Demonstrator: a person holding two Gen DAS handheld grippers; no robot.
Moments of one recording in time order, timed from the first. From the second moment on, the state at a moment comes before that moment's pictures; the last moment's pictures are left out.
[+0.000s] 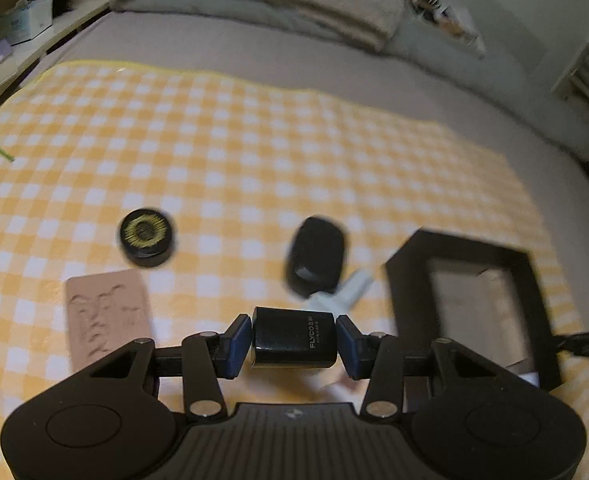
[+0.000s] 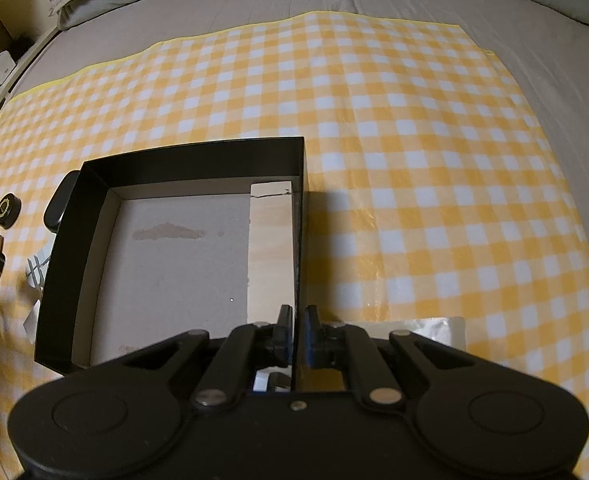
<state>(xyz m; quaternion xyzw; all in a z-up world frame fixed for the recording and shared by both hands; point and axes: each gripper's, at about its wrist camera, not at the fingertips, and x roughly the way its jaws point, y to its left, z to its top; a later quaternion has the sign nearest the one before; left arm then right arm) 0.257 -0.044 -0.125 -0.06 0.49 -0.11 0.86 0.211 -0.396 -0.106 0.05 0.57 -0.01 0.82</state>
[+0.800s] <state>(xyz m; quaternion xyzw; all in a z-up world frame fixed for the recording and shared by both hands) 0.281 -0.226 -0.151 -0.12 0.49 -0.19 0.84 0.204 -0.381 -0.096 0.04 0.56 0.00 0.83</state>
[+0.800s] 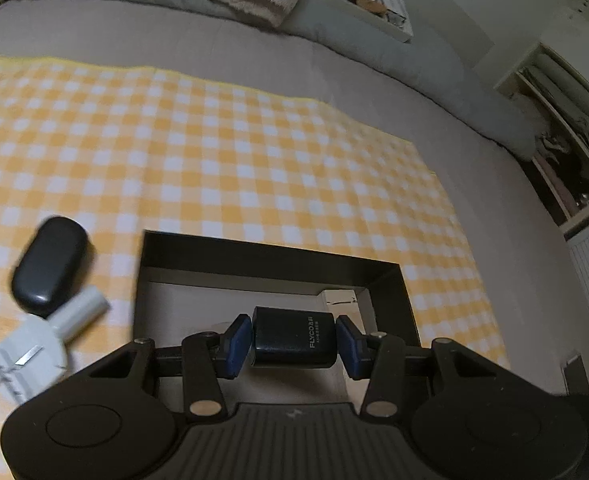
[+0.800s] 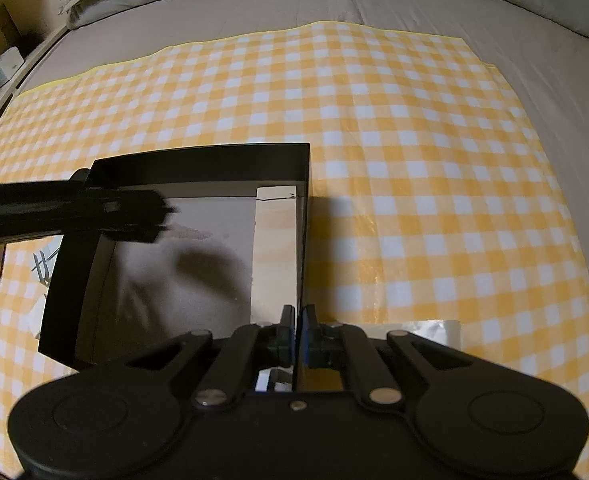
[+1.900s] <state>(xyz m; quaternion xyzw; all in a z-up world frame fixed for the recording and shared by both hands) 0.302 -0.254 -0.197 -0.14 0.49 -0.15 0.85 0.193 -0.383 -0.091 0.04 0.56 0.01 0.83</state>
